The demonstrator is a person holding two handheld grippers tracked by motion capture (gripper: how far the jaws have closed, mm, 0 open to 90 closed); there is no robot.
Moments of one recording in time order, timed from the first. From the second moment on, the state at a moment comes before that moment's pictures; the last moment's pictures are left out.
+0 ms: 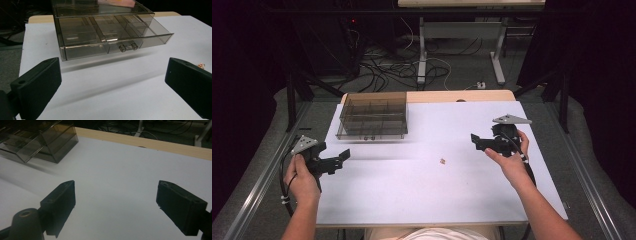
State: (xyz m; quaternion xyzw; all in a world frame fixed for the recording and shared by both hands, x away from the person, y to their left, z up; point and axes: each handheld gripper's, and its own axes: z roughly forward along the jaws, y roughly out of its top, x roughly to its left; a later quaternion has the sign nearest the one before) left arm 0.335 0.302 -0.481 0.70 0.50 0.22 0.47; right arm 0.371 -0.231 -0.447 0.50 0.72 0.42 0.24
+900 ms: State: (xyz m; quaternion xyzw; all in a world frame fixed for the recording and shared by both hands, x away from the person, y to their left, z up) left arm 0.336 0.302 -0.481 0.70 0.50 0.22 0.47; right arm 0.391 -0.189 -0.455 0.46 0.77 0.41 0.18
